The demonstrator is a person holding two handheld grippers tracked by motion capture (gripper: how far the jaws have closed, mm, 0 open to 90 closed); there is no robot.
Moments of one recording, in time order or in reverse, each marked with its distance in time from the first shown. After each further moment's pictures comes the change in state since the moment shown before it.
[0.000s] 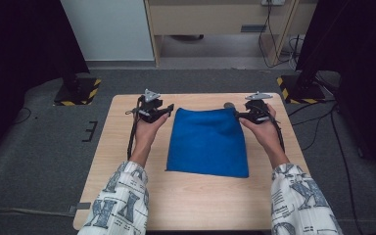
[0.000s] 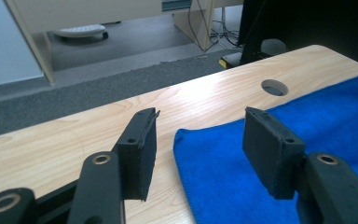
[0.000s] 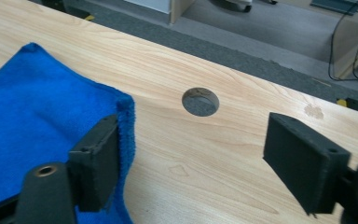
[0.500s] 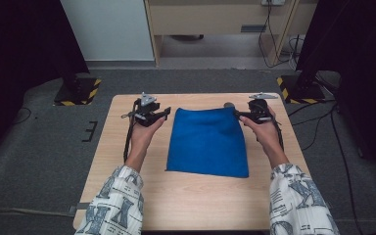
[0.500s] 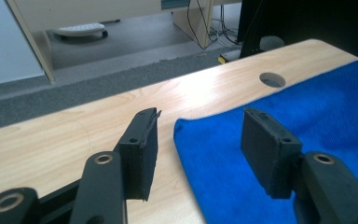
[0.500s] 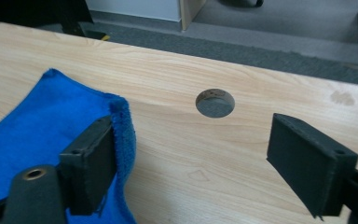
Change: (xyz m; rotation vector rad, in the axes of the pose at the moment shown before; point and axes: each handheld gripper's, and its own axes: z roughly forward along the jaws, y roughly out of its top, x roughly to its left) left arm 0.004 -0.011 -0.015 0.012 -0.005 -0.001; right arm -0.008 -0.005 0.005 -0.033 0.076 0.151
